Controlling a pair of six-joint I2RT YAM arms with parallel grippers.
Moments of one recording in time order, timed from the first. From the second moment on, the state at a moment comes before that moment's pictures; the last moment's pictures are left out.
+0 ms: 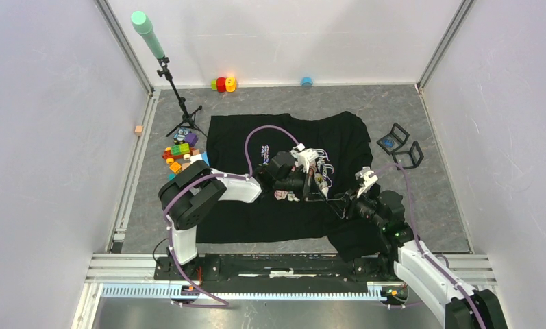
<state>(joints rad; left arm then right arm) -0.88 1.89 0.92 0.52 0.52 -0.62 0.31 0.66 0.01 0.35 -0.46 0.23</state>
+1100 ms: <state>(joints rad) -0.88 1.89 0.92 0.49 0.59 -0.62 0.31 0.68 0.03 0.34 -0.50 0.19</state>
